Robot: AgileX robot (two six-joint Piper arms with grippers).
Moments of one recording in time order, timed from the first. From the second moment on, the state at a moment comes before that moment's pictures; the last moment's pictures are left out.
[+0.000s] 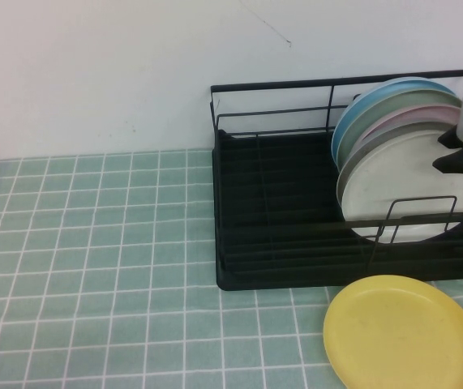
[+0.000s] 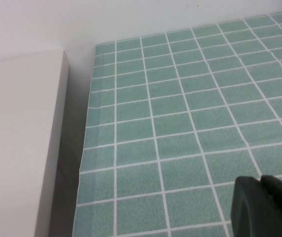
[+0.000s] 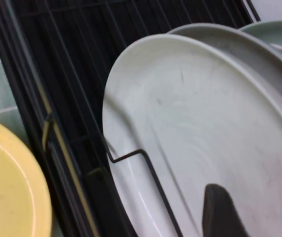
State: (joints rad) right arm -0.03 1.71 -1.30 0.75 0.80 -1.75; left arm -0.03 -0.01 0.02 0.11 0.38 -0.06
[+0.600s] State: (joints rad) right arm -0.03 1.65 -1.30 0.75 0.73 -1.75; left arm -0.03 -0.01 0.02 0.11 0.38 -0.06
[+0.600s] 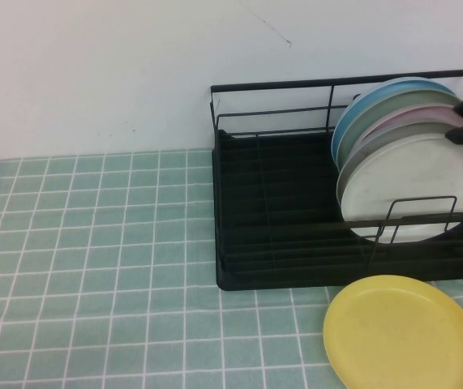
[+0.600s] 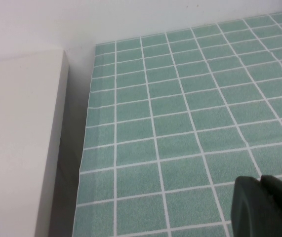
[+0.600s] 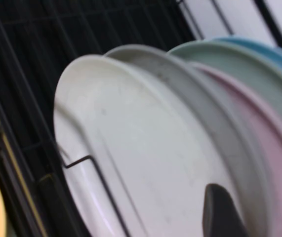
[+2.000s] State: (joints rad) right arm -0.03 1.76 -1.30 0.78 0.66 -1.80; left arm -0.03 -0.01 0.02 0.11 0.38 -0.06
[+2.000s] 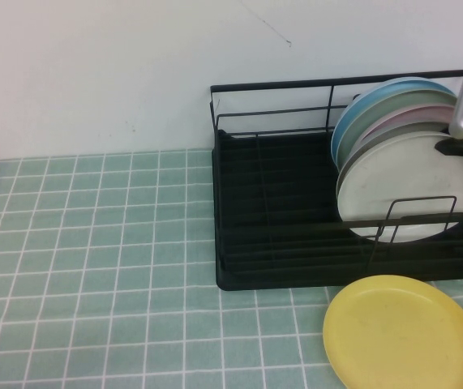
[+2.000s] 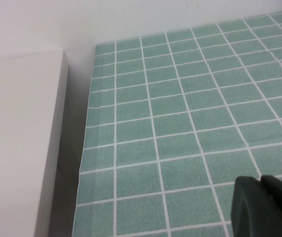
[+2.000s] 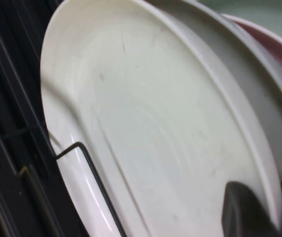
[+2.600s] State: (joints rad) right arm -0.03 1.61 -1.30 0.70 0.69 -1.64; left arm -0.03 -0.01 0.02 0.11 0.38 -0.06
